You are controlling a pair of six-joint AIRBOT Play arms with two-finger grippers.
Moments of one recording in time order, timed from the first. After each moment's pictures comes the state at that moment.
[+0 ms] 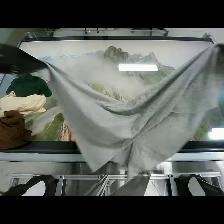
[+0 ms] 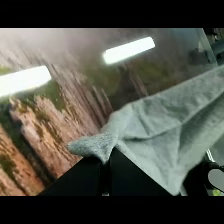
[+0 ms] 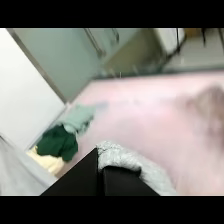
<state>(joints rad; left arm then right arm) 0.20 -1.21 1.48 -2.50 1.56 1.91 -0.45 -0.81 1.01 -0.17 1.21 0.82</state>
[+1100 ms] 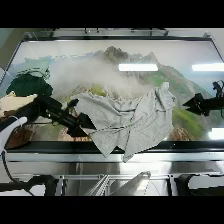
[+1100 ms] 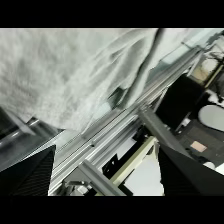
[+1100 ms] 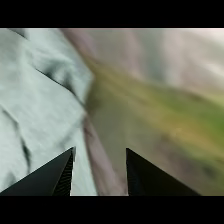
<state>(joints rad) -0.10 -1.49 0.79 -2.48 1.40 1.84 -0.59 -1.64 1.13 -0.87 1.25 1.19</state>
